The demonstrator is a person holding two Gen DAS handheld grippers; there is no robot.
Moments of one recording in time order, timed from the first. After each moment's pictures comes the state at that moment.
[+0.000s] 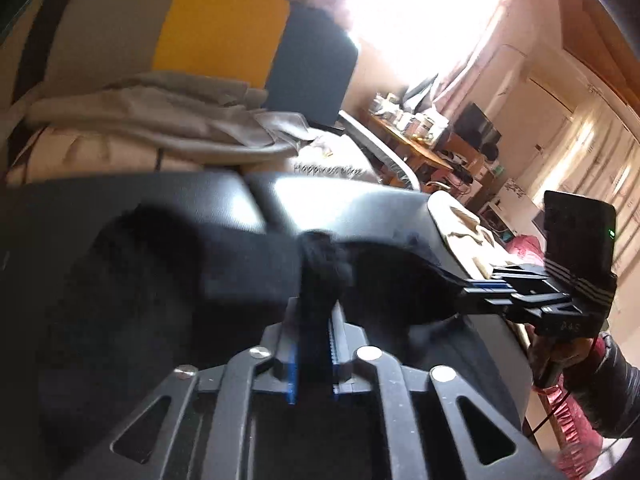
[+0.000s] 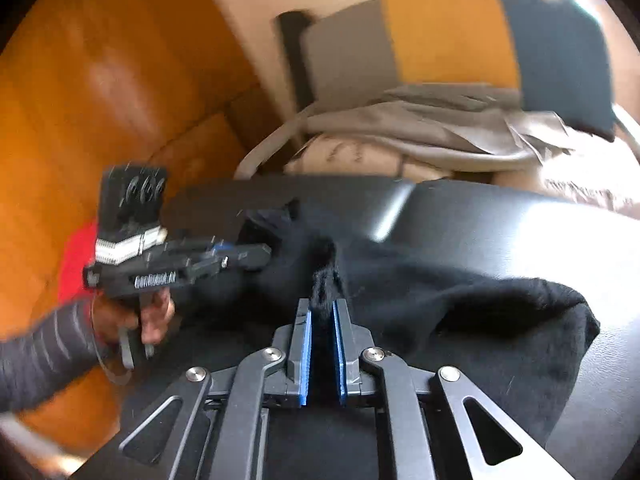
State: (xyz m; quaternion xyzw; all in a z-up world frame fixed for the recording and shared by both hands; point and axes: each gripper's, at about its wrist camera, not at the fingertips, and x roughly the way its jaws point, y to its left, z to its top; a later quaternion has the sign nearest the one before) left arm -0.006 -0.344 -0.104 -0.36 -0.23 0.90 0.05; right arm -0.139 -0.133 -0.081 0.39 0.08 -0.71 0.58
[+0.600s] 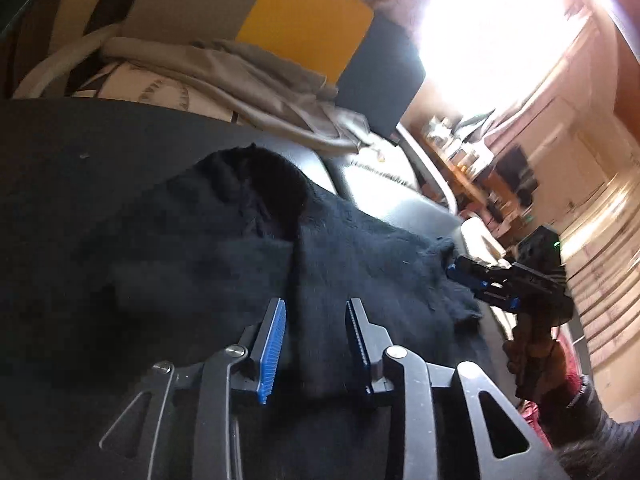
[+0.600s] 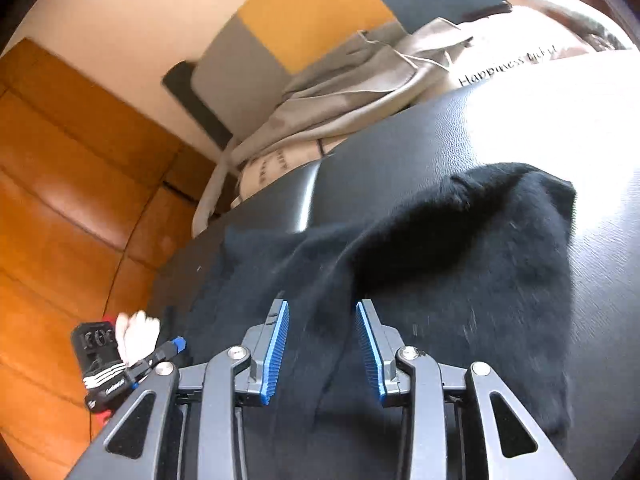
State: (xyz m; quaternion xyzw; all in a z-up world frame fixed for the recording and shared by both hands) left arm 0.025 -0.388 -0.132 -0.38 -0.31 0.87 -0.03; right arm -0.213 -0.099 -0.140 0.51 -0.13 -0.73 0.44
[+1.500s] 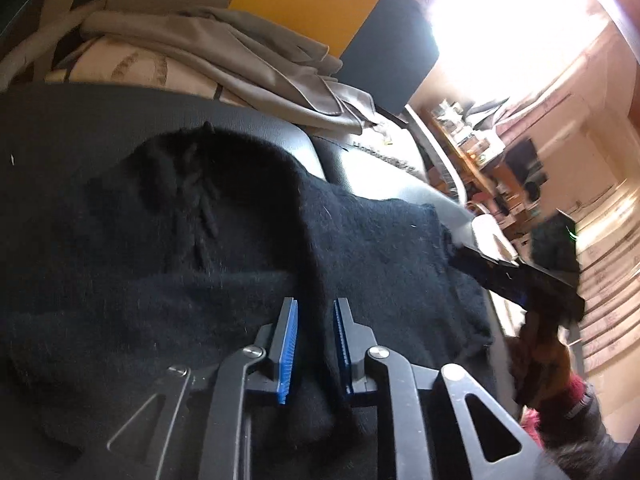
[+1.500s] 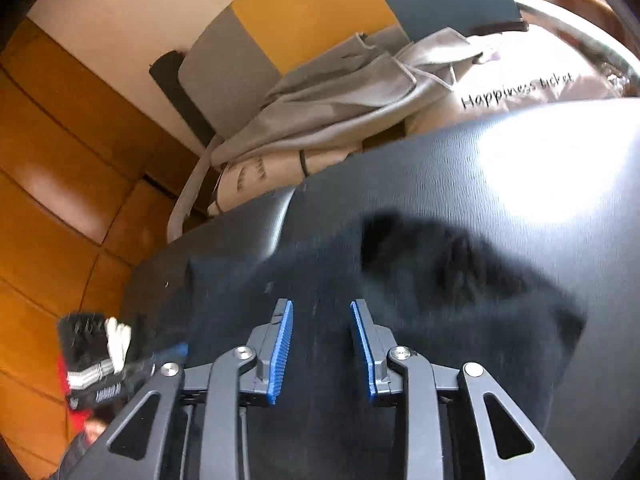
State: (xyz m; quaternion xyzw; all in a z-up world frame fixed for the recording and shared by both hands) left arm -0.045 -0.373 -0.144 -0.41 -0.30 0.86 -0.04; right arm -0.257 -0.124 -0.136 0.50 -0.07 -0.74 0.44
